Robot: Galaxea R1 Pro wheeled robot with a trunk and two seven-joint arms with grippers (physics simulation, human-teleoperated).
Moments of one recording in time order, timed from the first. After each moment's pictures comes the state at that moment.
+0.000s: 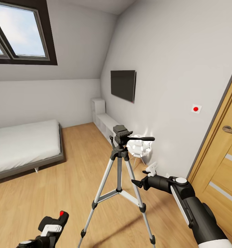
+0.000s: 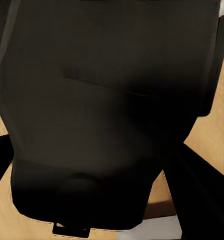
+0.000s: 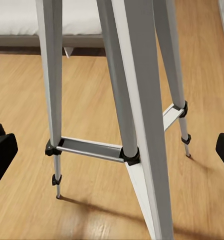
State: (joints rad) left arm -0.46 0.26 -0.34 -0.21 0.36 0.04 -0.26; right arm -0.44 -0.11 0.08 -1.36 0.10 0.57 0.76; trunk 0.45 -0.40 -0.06
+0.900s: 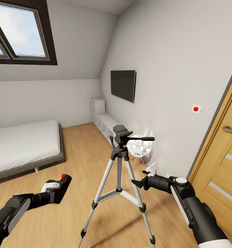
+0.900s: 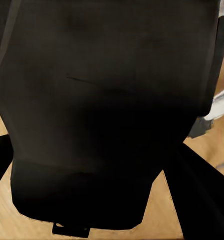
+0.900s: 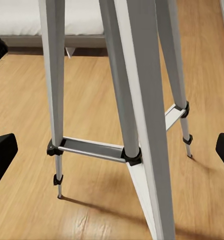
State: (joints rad) left arm -0.46 0.41 -0.11 -0.91 0.36 0.62 -0.41; right arm -0.44 -0.11 0.08 -1.36 0.10 0.57 0.77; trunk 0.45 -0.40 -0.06
